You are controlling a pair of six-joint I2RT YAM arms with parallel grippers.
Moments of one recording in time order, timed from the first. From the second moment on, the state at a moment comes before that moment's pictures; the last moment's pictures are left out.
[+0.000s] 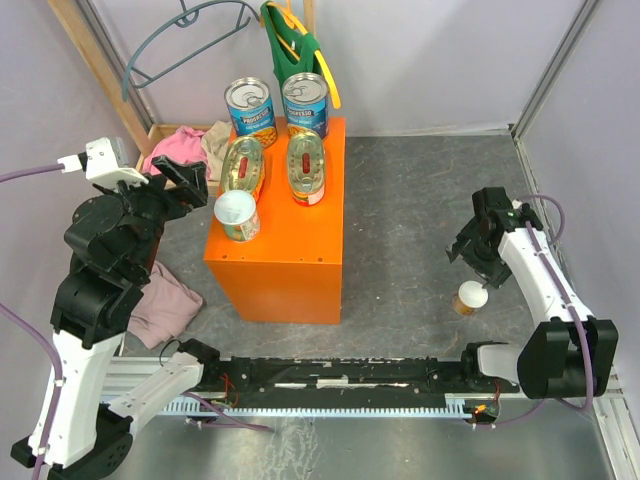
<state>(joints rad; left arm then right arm) -0.43 0.82 1.45 -0.65 -0.42 -0.37 0.03 1.26 1.02 -1.08 0.22 0.82</state>
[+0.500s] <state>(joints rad) -0.43 0.82 1.48 -0.65 -0.39 -0.37 0.01 1.17 0.91 -1.08 0.19 0.87</state>
